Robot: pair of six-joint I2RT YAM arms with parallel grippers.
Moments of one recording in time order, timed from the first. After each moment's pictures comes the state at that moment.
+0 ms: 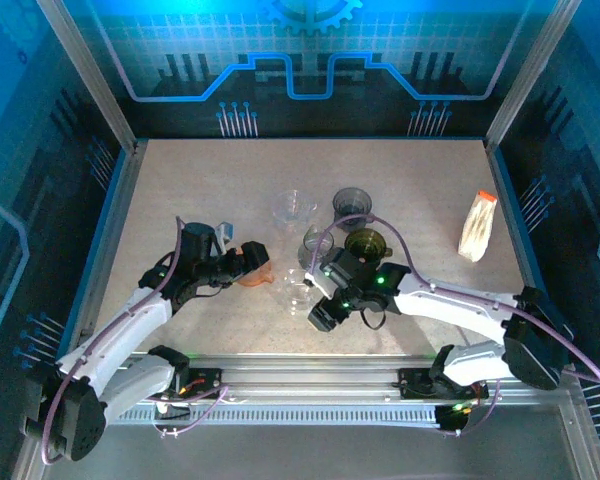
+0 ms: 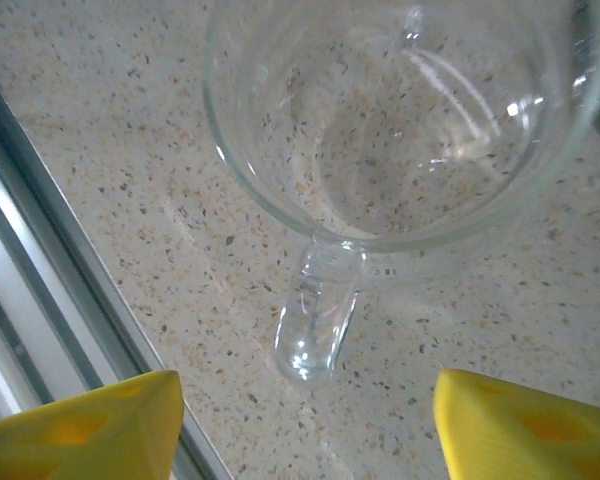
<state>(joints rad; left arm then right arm) -0.34 0.97 0.61 -0.35 0.42 -0.87 0.95 1.32 0.85 -0.59 -0.15 0.12</state>
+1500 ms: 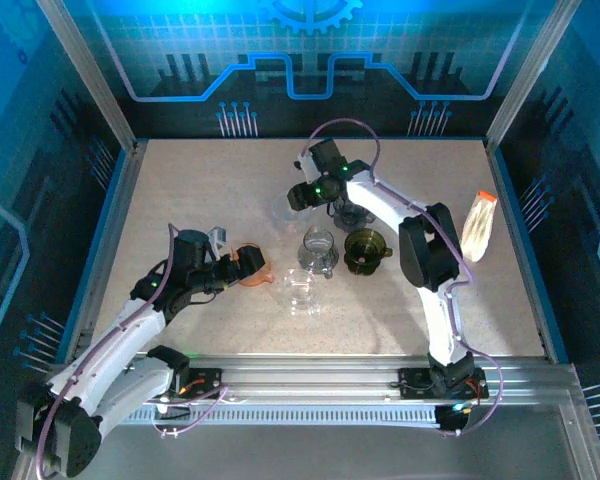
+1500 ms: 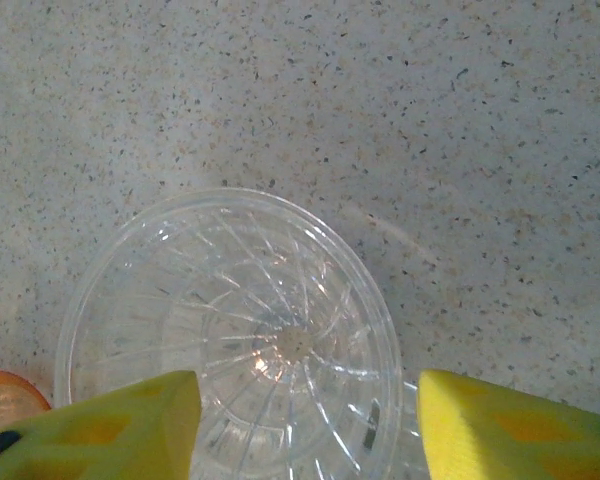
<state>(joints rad) -0.34 0.87 0.58 -0.42 0.36 -0.85 0.51 2.19 1.86 -0.62 -0.24 0.12</state>
